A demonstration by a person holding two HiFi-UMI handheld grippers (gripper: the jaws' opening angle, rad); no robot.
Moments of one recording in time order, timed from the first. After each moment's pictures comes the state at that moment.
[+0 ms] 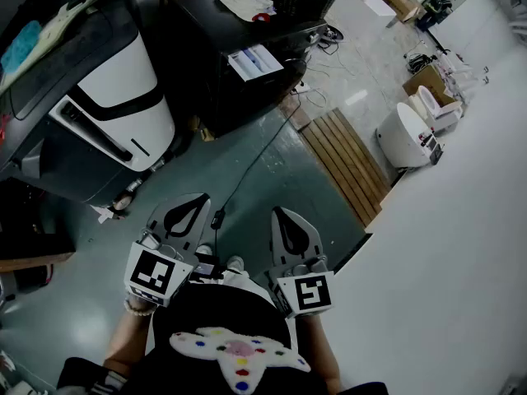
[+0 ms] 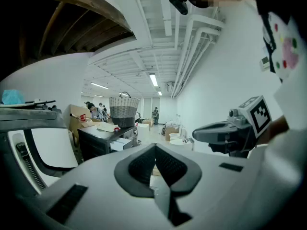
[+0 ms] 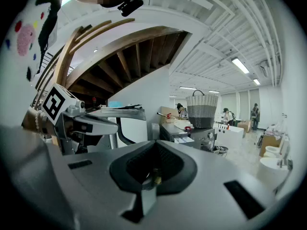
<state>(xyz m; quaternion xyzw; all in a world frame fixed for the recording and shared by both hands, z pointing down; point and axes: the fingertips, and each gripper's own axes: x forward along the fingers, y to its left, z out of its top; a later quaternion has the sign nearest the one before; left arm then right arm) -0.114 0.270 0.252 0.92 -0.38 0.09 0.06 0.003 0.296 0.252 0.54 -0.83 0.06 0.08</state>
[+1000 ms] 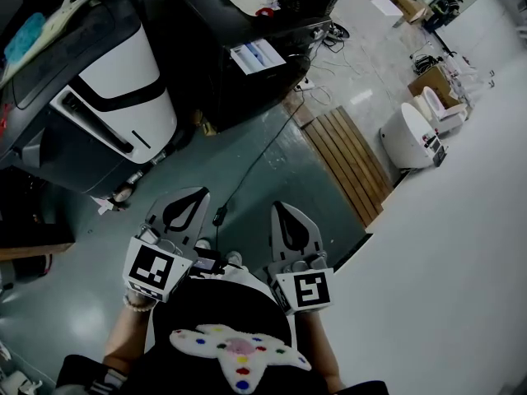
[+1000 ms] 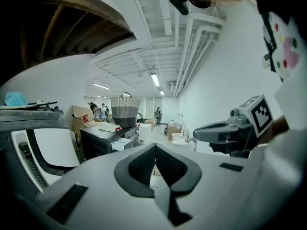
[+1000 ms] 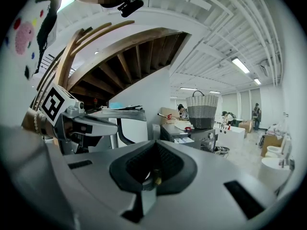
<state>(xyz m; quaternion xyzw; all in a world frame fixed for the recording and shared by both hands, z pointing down) -0.105 0.275 0.257 0.91 -0.40 0.10 0.06 0.021 0.296 0.256 0.55 -0.83 0.04 0.08</state>
